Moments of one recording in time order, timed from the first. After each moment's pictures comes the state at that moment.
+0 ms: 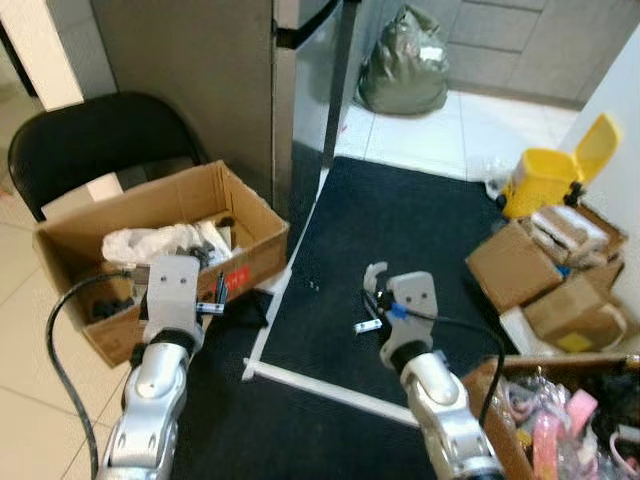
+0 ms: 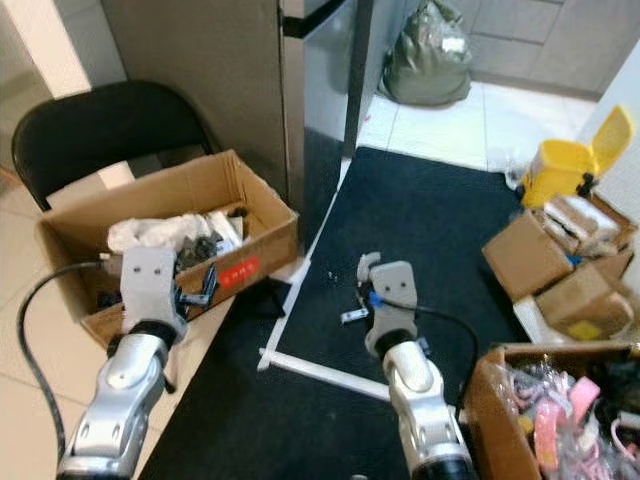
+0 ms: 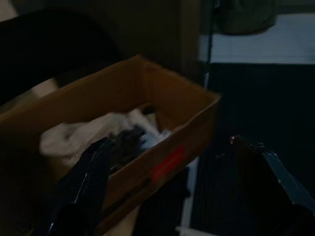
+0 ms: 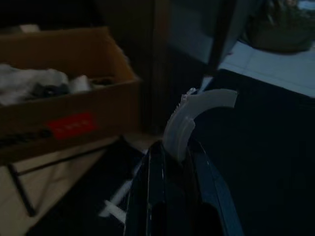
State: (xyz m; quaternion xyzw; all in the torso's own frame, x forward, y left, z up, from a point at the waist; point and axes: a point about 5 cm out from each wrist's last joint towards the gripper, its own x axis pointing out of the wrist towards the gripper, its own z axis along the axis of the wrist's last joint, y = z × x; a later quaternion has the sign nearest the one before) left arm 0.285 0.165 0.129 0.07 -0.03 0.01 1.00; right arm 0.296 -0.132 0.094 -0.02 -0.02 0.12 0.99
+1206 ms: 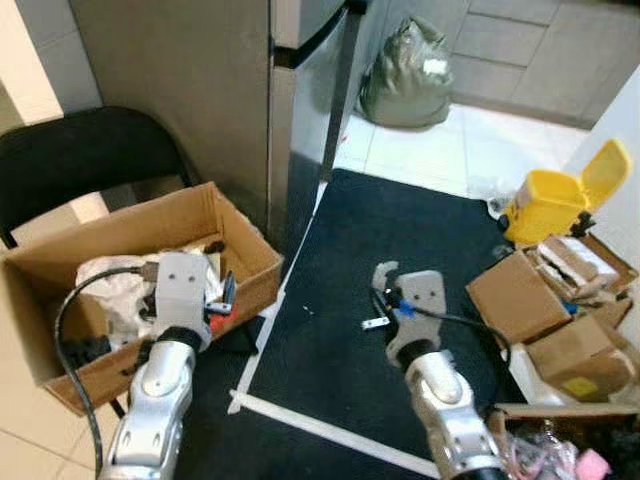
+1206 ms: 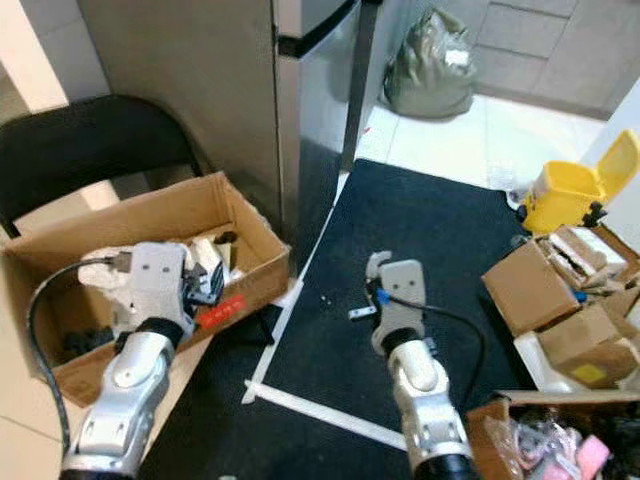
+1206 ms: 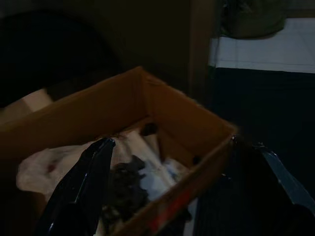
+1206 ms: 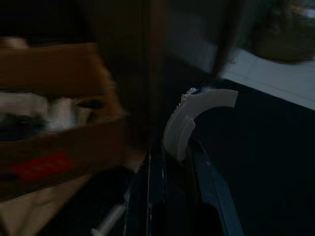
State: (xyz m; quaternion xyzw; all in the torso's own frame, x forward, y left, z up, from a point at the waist) left arm 0.286 0.171 0.130 0.07 -0.03 0.02 1.00; right arm 0.300 -0.119 0.100 -0.01 -0.03 0.13 0.99
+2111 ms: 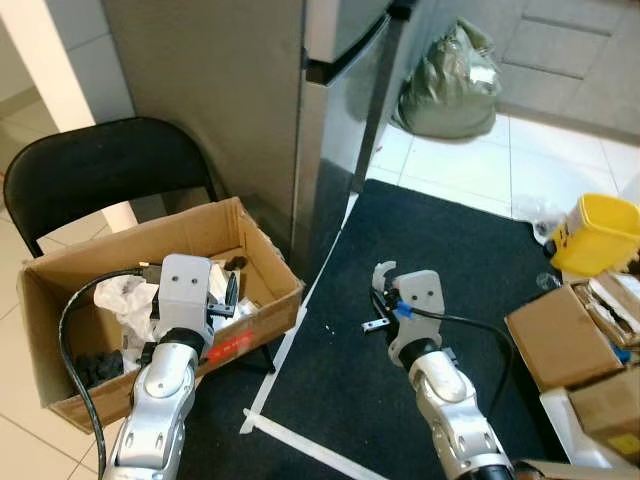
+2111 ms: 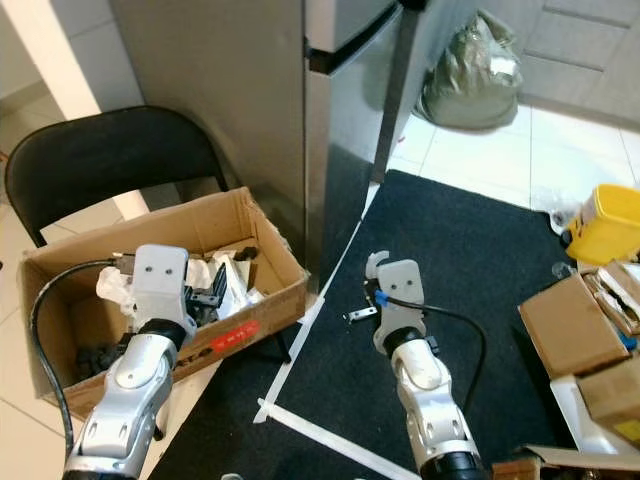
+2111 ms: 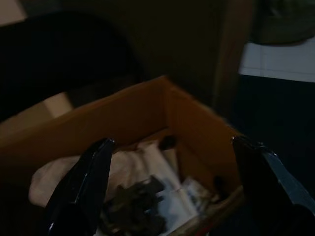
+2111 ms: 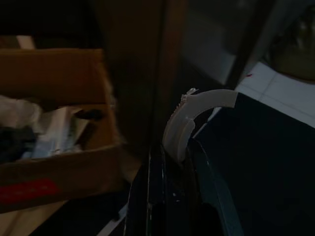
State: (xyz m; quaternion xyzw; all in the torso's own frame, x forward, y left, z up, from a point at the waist) left arm 0.285 0.165 0.129 0.07 -0.03 0.01 1.00; right arm 0.299 -0.128 0.097 -0.03 -0.02 0.13 0.99
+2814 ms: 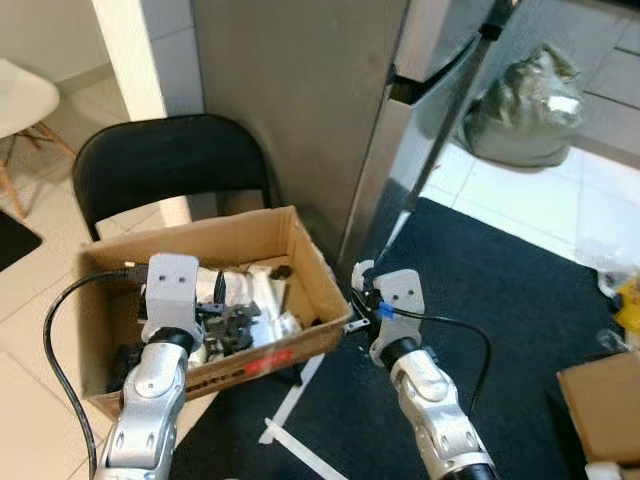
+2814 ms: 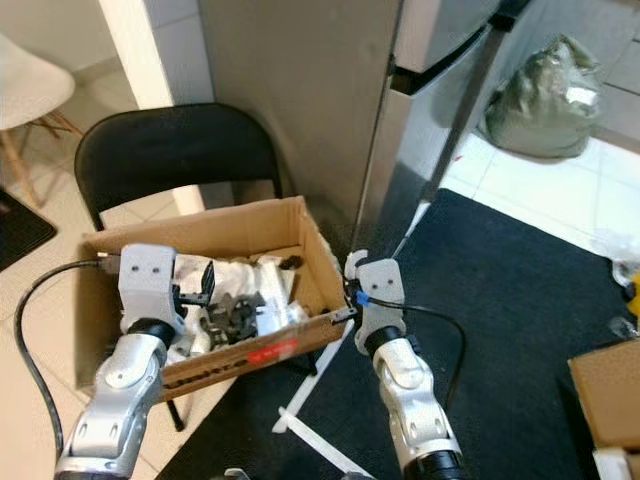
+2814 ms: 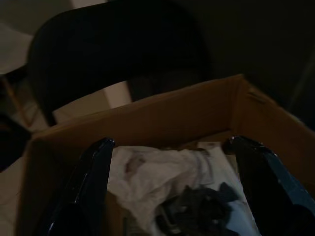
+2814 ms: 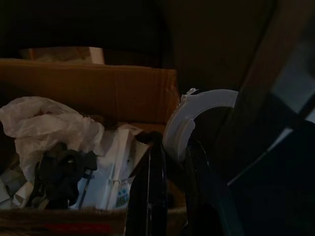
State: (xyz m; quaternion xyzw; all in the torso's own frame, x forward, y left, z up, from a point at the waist) left arm 0.284 0.171 0.130 0.07 -0.03 0.02 1.00; right arm 0.300 -0.117 0.099 -0.03 -0.03 0.15 0.99
